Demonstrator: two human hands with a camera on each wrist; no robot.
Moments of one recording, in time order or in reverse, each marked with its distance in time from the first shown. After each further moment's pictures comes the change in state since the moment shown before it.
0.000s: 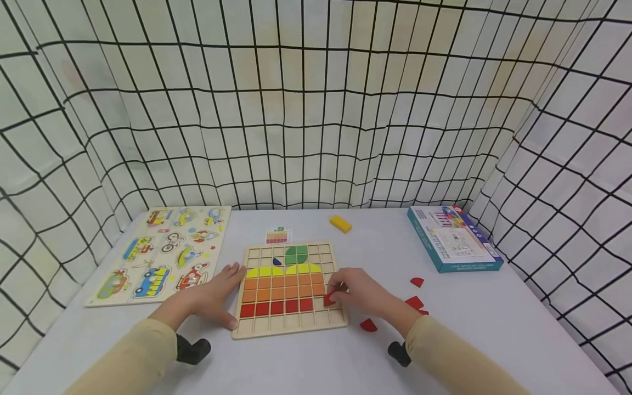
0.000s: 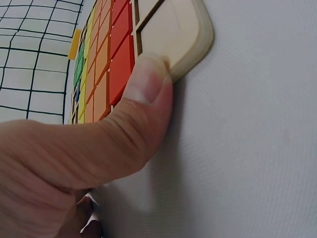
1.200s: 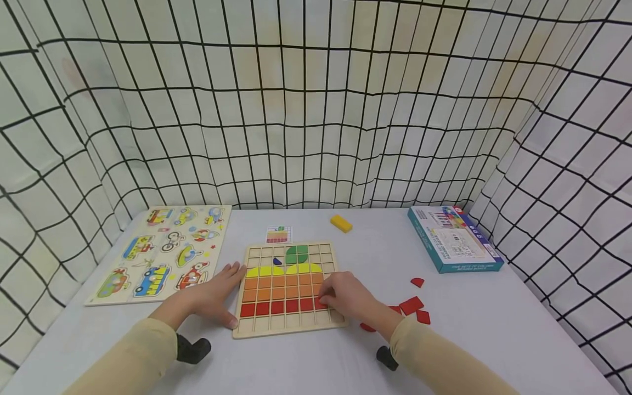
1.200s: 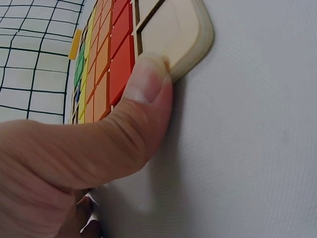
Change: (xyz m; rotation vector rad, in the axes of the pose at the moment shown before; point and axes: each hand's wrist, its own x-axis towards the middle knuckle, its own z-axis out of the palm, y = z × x) left_hand 0.001 -0.001 0.001 -0.005 0.008 0.006; right_hand 0.014 -0.019 0.026 -0.113 0.055 0.067
